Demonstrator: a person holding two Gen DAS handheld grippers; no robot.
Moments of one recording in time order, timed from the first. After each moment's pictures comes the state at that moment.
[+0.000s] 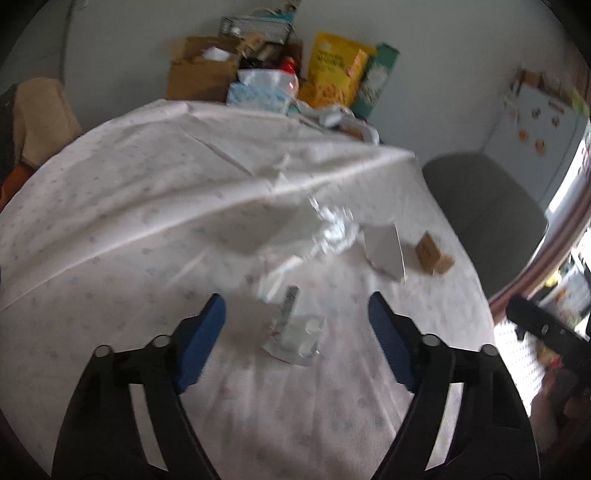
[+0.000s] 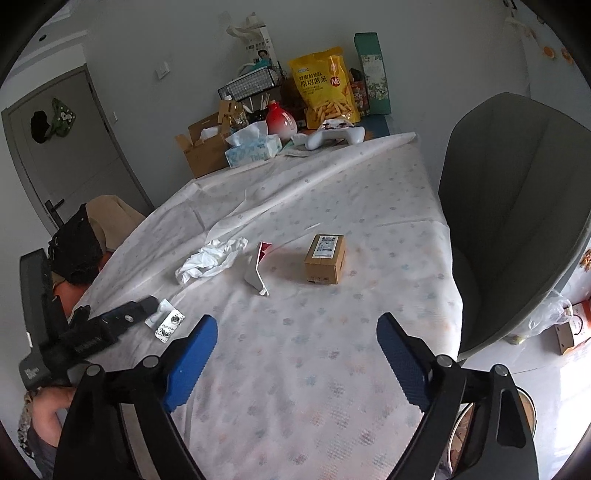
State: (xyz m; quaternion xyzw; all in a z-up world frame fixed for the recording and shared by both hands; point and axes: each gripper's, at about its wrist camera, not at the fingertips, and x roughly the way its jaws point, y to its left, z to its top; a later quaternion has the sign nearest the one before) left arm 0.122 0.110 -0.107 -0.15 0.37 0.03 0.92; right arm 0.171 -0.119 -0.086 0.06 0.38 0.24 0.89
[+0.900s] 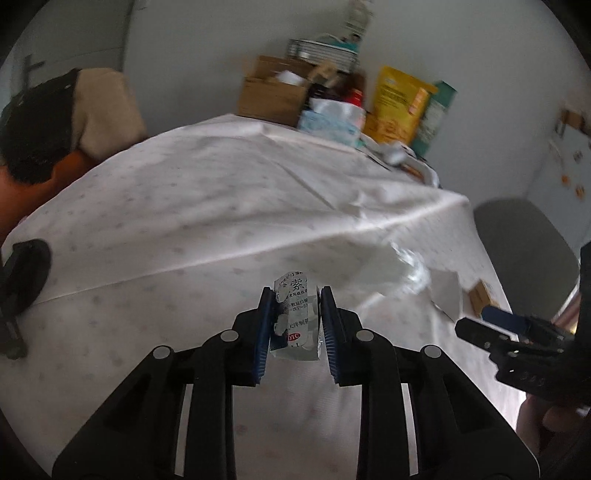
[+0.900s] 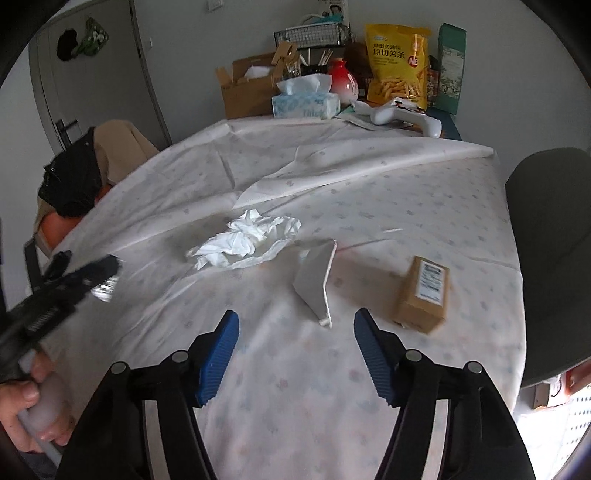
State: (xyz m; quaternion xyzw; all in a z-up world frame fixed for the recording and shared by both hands) left arm 0.099 0.166 -0.098 -0.19 0.32 0.15 0.92; right arm 0.215 -0.009 -0.106 -0.07 0.42 0.29 0.86
